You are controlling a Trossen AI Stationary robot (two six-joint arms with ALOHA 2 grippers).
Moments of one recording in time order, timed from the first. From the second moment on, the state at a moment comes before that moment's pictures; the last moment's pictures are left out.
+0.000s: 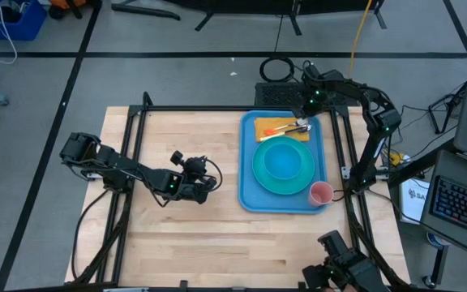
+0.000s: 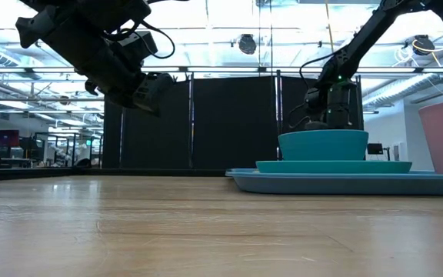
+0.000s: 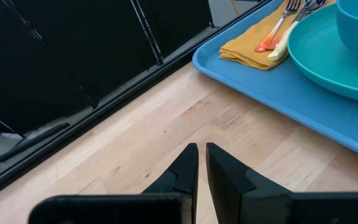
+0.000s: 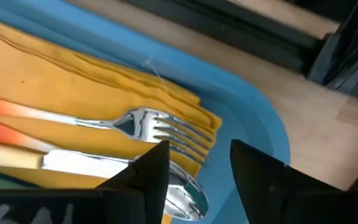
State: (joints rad) left arm -0.24 1.55 0.77 -0.20 -1.07 -0.66; right arm -1.12 1.85 1.30 -0.96 -0.10 0.09
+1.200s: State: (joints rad) left arm -0.23 1.55 0.77 -0.20 -1.07 -0.66; right arm -1.14 1.85 1.23 -0.87 -0.21 0.08
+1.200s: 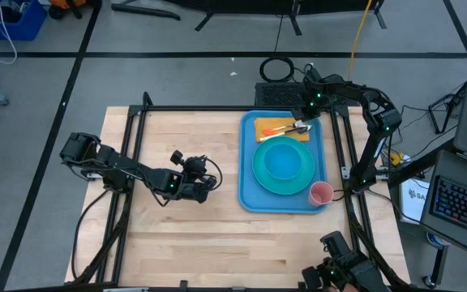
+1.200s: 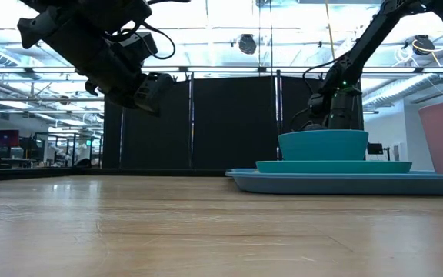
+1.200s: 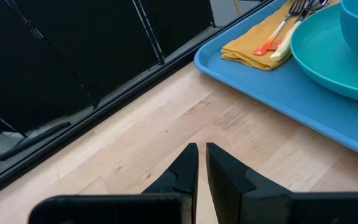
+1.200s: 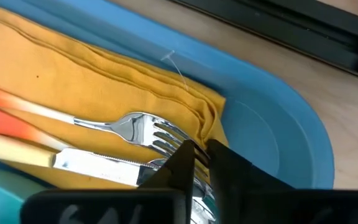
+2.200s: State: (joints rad) left arm -0.23 1.55 0.77 -0.20 -1.07 -0.66; right arm -1.15 1.85 1.23 -0.81 -0.31 0.12
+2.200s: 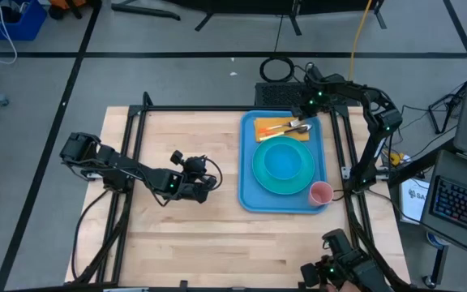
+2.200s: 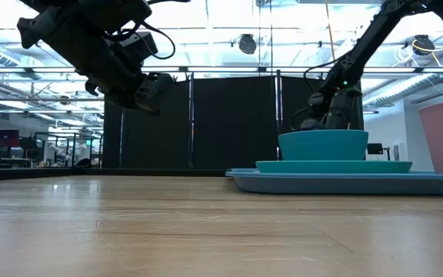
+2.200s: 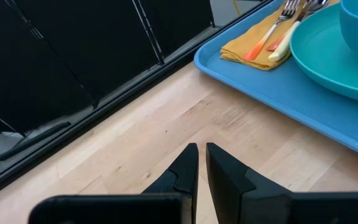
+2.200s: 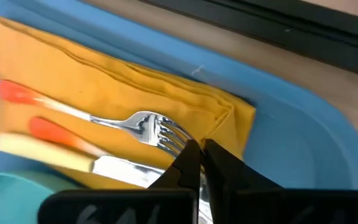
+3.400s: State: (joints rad) left arm -0.22 1.55 0.73 -0.10 -1.04 -0.65; right arm -1.20 1.73 1.03 -0.55 -0.35 0.22
